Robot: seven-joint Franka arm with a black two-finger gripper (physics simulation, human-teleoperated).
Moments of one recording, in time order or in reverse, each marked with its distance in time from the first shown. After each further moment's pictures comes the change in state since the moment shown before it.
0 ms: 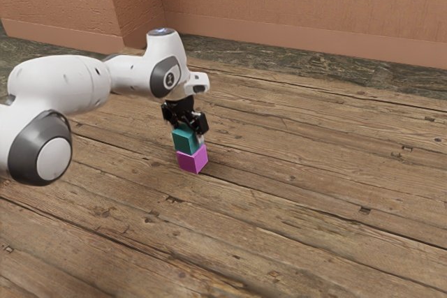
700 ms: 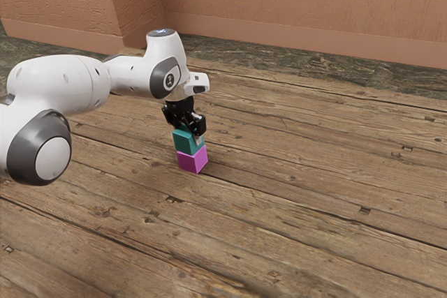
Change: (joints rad) arm -0.003 -0.004 0.000 -0.015 0.003 0.010 -0.002
